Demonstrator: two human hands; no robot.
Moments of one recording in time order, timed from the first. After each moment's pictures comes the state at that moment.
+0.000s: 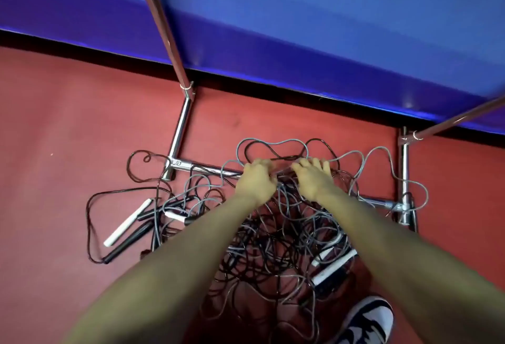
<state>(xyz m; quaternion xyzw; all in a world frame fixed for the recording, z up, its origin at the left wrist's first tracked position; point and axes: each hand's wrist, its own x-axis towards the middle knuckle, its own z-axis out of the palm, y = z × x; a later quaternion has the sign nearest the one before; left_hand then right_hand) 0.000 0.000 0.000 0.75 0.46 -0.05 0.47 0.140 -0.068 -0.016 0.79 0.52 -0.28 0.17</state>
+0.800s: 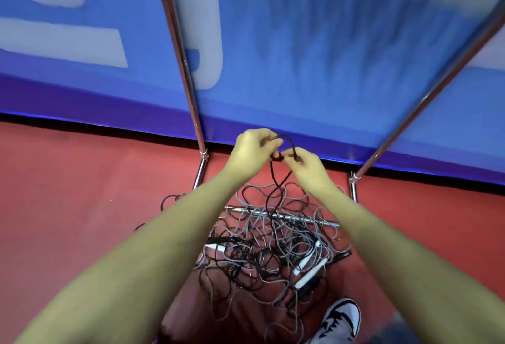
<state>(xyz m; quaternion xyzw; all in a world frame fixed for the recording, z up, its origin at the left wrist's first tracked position) -0.017 -0.019 0.314 0.76 0.36 0.21 0.50 0.107 -0.105 0.260 0.78 0.39 -0.29 -0.40</state>
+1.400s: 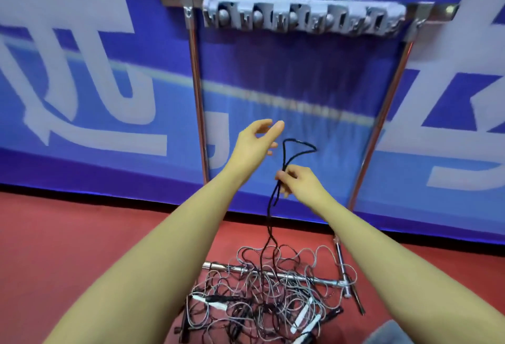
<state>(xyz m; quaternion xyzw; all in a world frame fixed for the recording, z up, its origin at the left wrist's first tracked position) -0.059 -0.100 0.552 0.68 0.29 0.38 0.55 0.053 -0.174 0.479 0.73 0.45 -0.25 -0.46</state>
